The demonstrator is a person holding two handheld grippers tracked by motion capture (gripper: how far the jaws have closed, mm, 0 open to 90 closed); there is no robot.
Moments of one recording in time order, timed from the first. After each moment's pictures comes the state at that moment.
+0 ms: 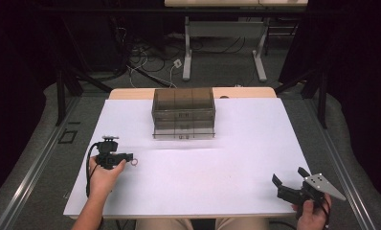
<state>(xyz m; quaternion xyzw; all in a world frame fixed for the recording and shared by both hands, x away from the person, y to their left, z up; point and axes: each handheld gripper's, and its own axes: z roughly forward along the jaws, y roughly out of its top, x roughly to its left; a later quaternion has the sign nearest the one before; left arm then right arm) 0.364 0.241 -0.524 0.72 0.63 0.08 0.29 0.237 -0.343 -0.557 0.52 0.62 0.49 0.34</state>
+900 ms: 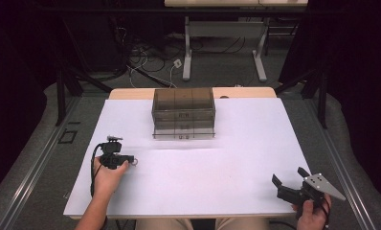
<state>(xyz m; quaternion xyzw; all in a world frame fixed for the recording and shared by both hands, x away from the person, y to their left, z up) 0.370 0.234 -0.536 0.72 0.64 0.07 0.27 0.237 -0.342 -0.558 0.52 0.62 0.49 0.33</state>
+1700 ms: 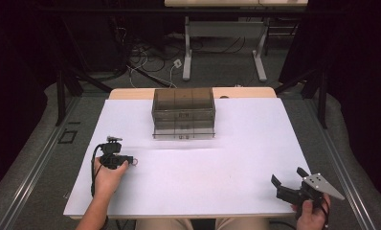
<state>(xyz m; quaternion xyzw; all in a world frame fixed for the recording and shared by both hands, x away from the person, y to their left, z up) 0.373 0.237 -0.541 0.72 0.64 0.06 0.26 0.237 -0.341 -0.558 0.52 0.62 0.48 0.33</state>
